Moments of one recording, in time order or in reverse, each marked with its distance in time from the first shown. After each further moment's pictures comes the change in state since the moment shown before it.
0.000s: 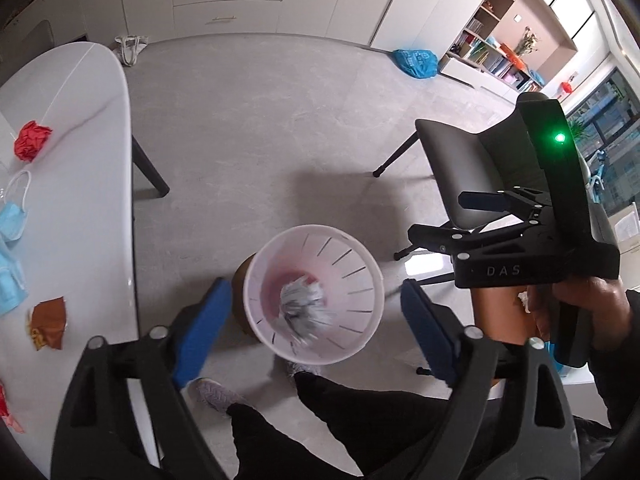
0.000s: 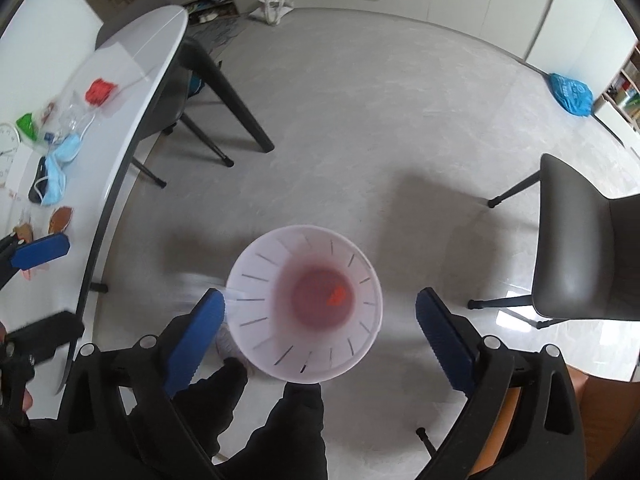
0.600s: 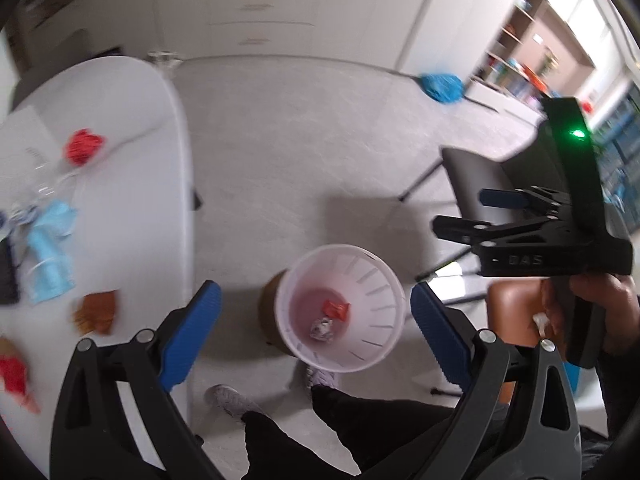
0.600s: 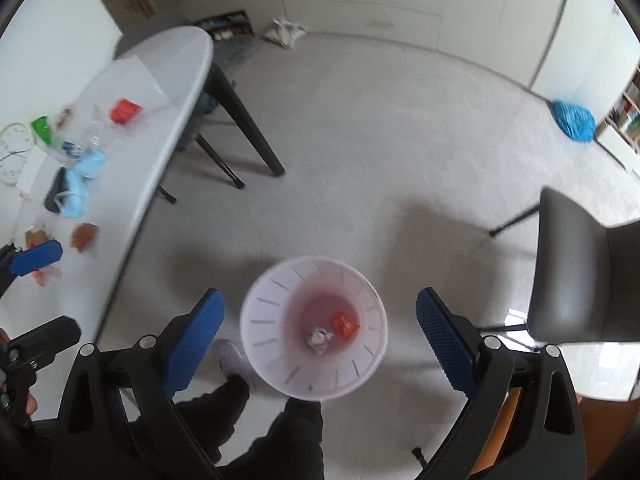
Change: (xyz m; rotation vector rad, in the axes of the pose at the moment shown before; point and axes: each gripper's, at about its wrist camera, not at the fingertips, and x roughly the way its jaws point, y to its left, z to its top) left arm -0.054 0.025 -0.011 -0.075 -0.105 0.136; right arm -0.039 0.031 0.021 -0.062 -0.100 0.019
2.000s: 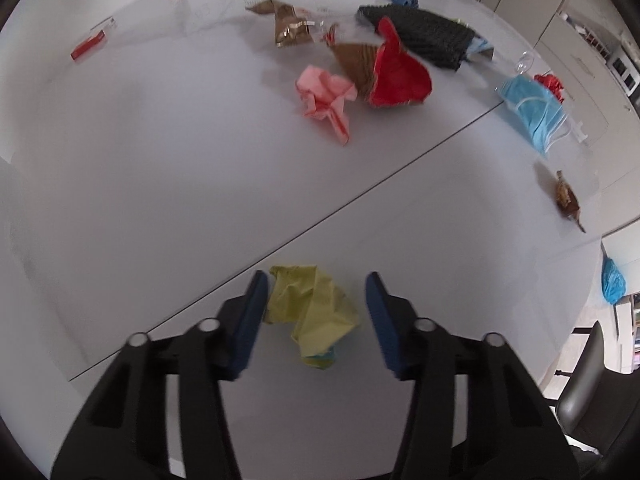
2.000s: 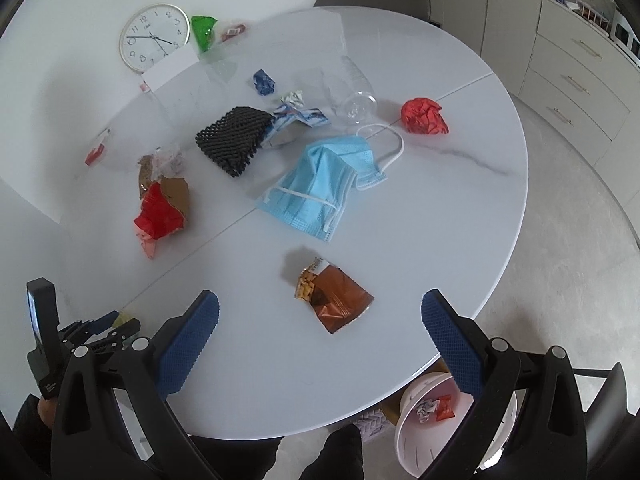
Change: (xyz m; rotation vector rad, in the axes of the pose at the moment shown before) left arm -0.072 0.293 -0.272 -0.880 0.027 0.453; right arm 0.038 0.326 0.041 -0.497 0.023 0.267
